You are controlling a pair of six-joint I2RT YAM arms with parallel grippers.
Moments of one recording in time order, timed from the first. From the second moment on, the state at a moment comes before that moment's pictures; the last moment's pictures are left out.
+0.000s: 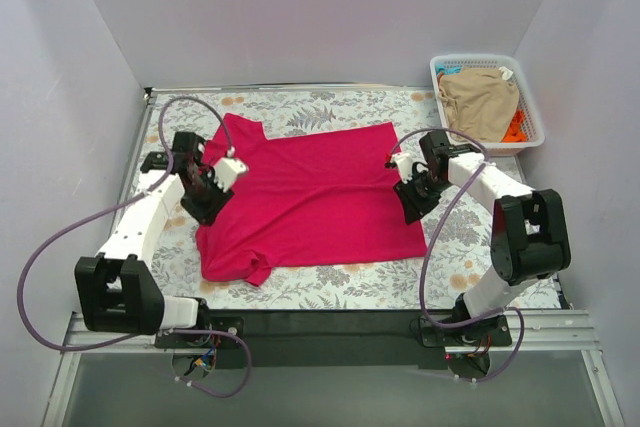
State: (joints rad) left arm -0.10 1.31 1.04 -1.11 0.11 0.70; right arm 0.24 1.64 1.07 -0.84 -0.39 -0.51
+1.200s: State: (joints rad) left arm 0.10 2.53 2.28 -0.81 0.13 0.14; right arm 0.23 2.19 1.70 -0.62 -0.30 -0.36
